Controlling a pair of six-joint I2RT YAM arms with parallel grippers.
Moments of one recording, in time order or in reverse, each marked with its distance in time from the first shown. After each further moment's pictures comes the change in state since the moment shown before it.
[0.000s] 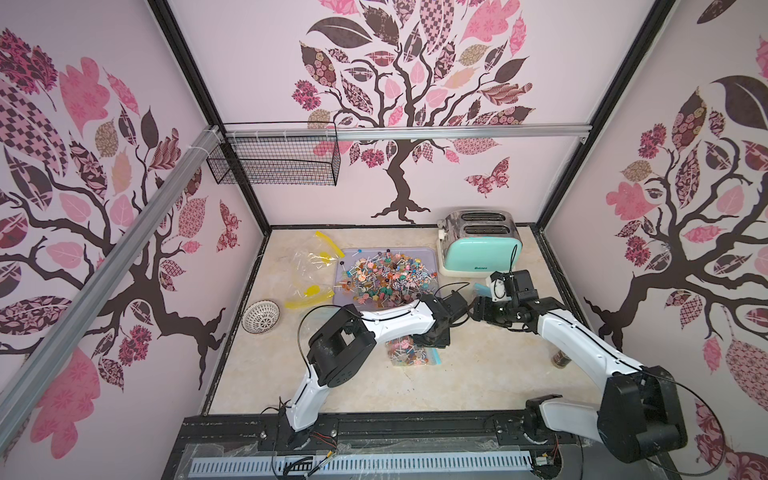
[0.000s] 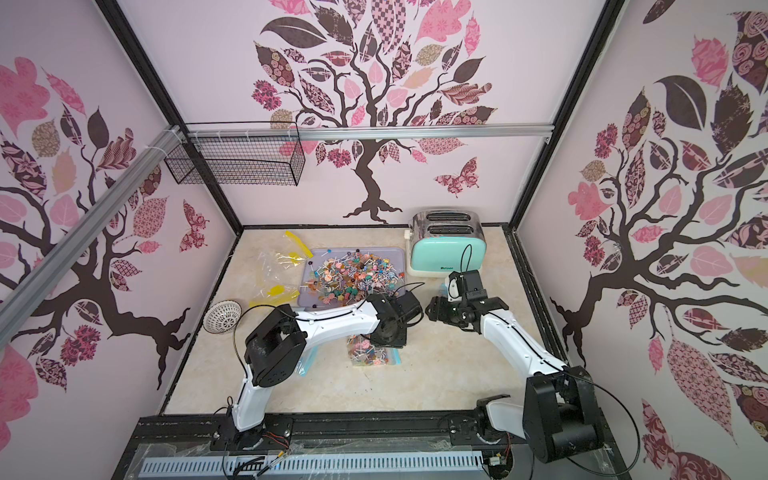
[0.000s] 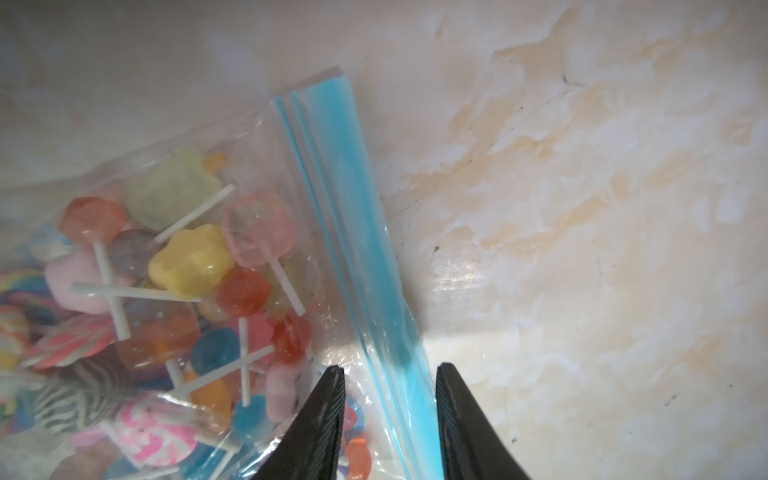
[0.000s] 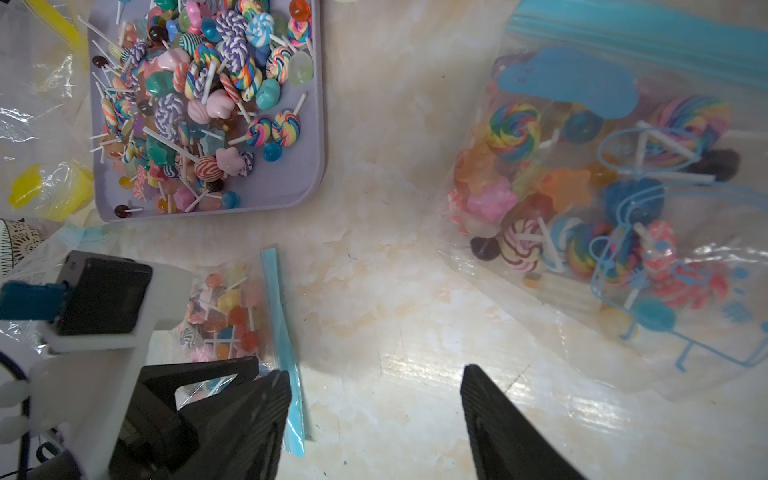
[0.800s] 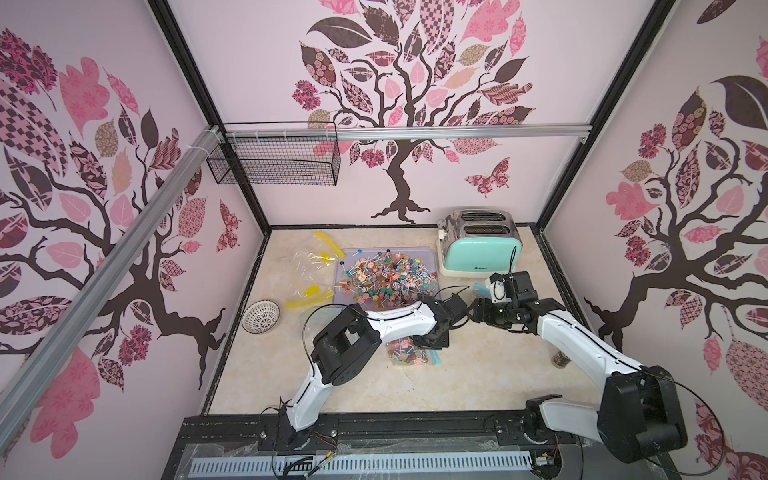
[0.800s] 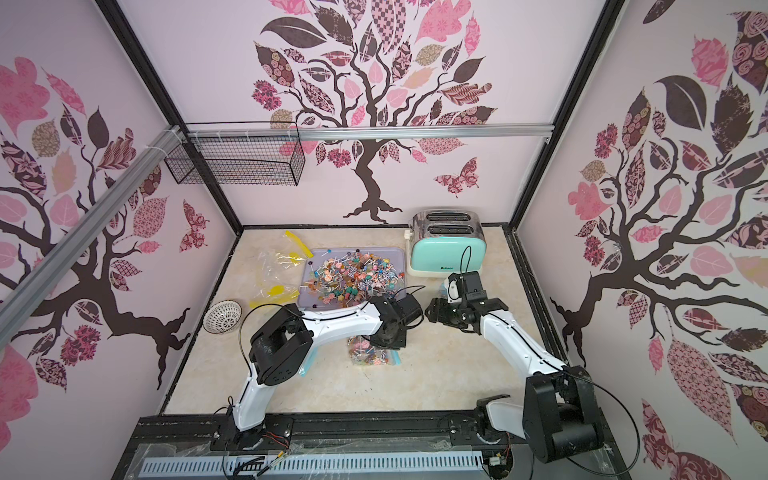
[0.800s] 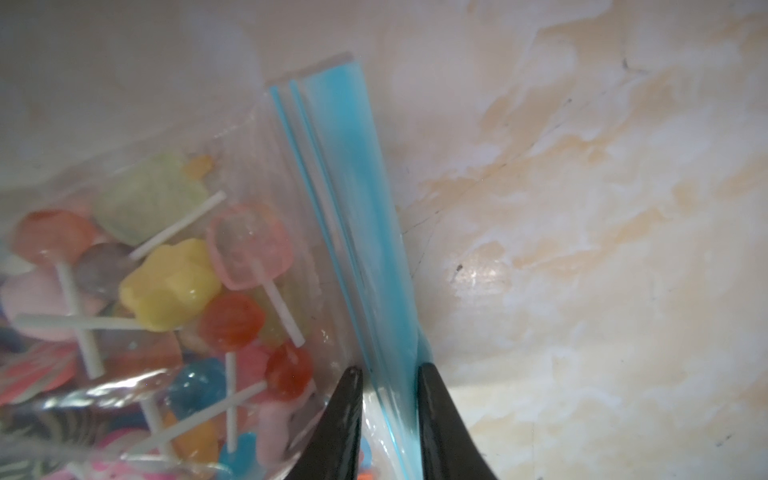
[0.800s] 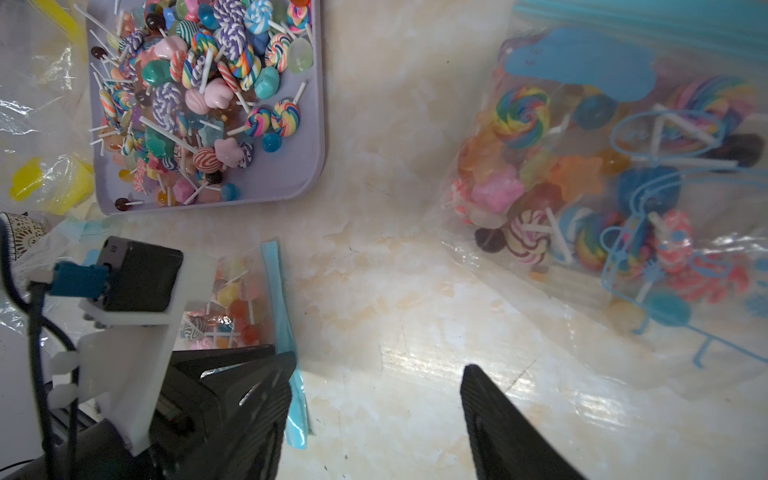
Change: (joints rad) left arm 0.000 0.035 -0.002 0.012 -0.002 -0.002; right arm 0.000 0.000 -0.013 0.000 -0.015 0.000
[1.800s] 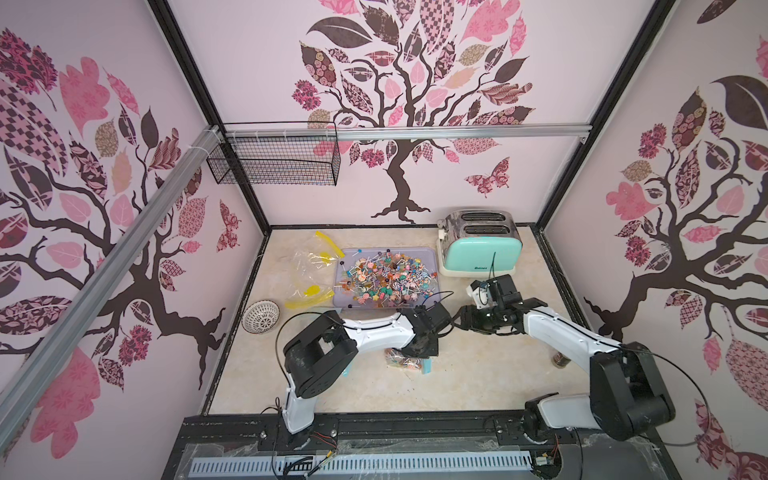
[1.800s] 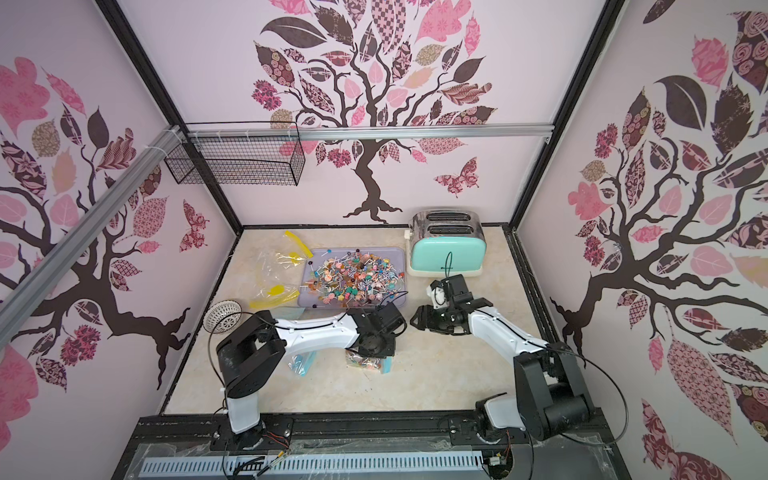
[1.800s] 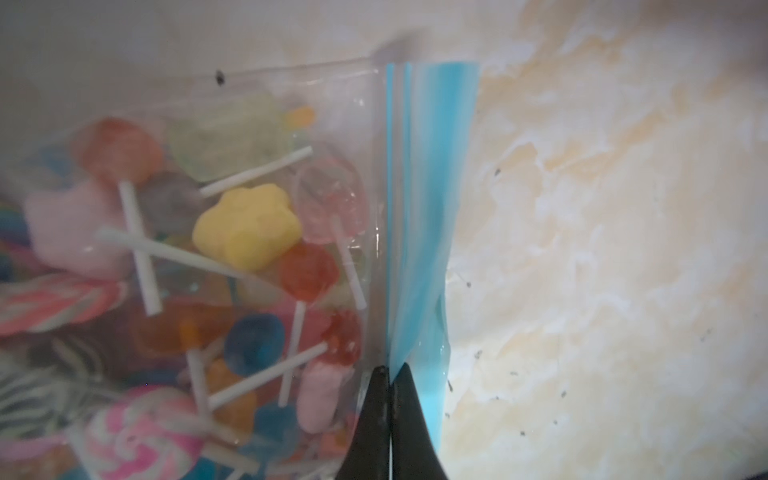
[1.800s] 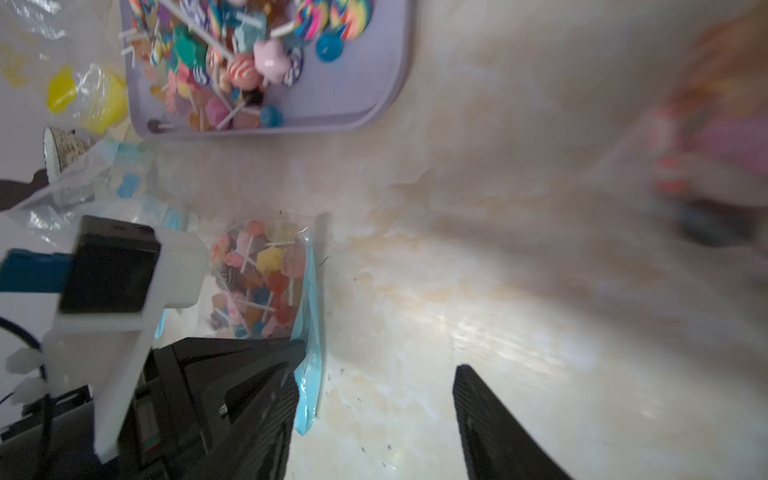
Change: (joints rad) left arm 0.000 -0.267 -0.406 0.306 0.102 0.012; right arm 0.143 0.151 -0.039 0.114 -0.200 0.004
